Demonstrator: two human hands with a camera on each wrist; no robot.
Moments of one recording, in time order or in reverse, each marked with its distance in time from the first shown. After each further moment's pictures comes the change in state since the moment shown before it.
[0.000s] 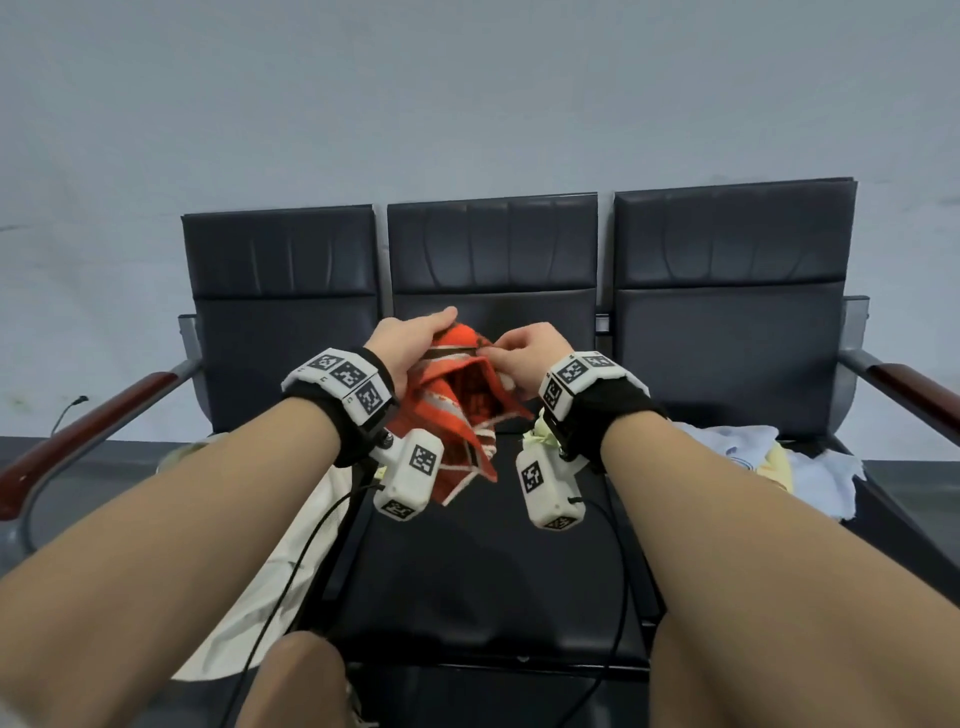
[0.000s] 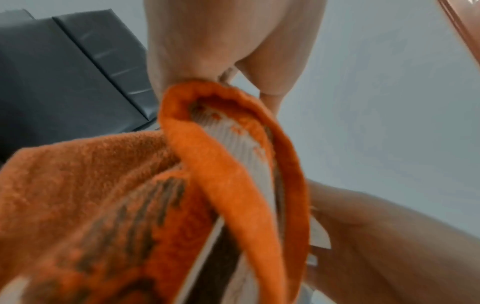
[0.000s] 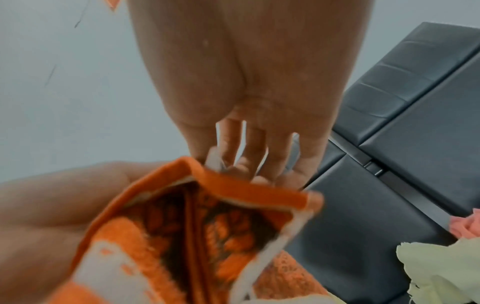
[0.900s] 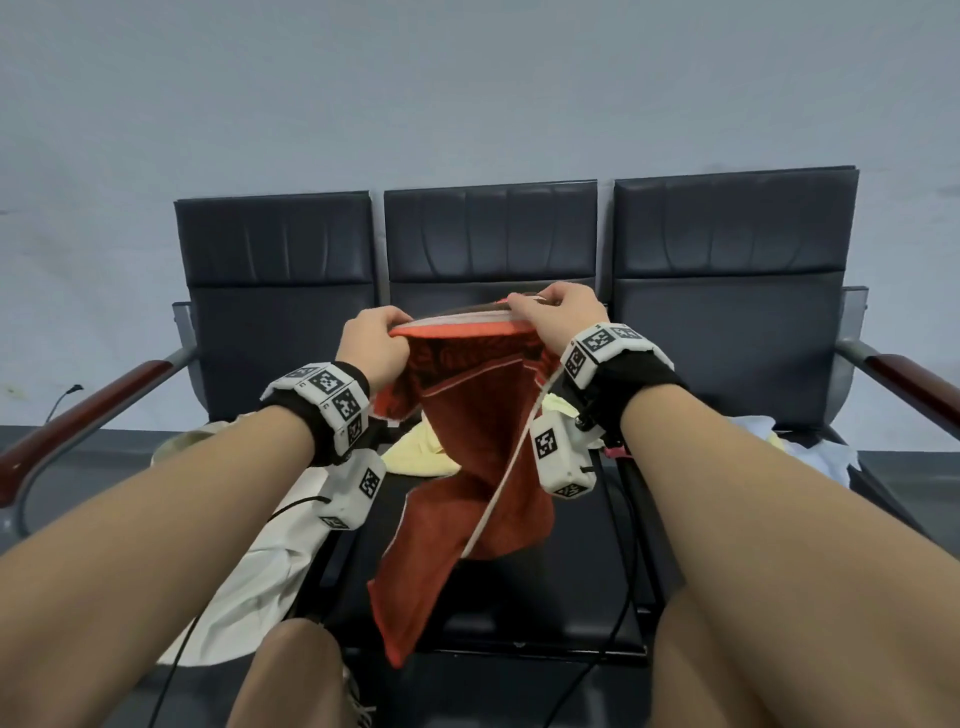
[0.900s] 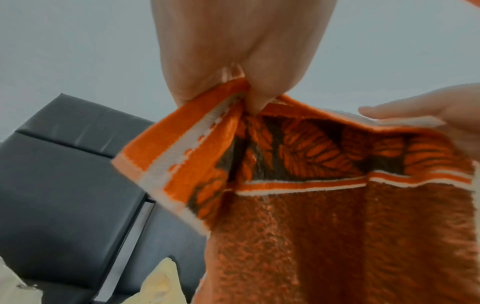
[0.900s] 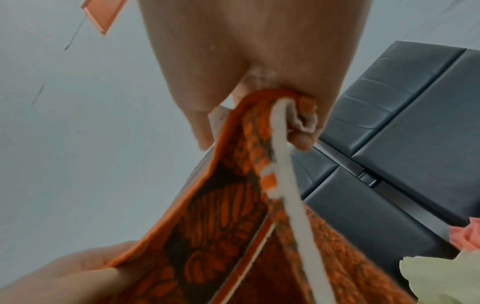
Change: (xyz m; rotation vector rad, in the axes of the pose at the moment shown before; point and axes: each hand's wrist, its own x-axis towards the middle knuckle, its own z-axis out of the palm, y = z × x) left_hand 0.002 -0.023 -0.029 0.700 0.168 0.494; right_hand 0.003 0.000 -0.033 0.035 0.245 0.082
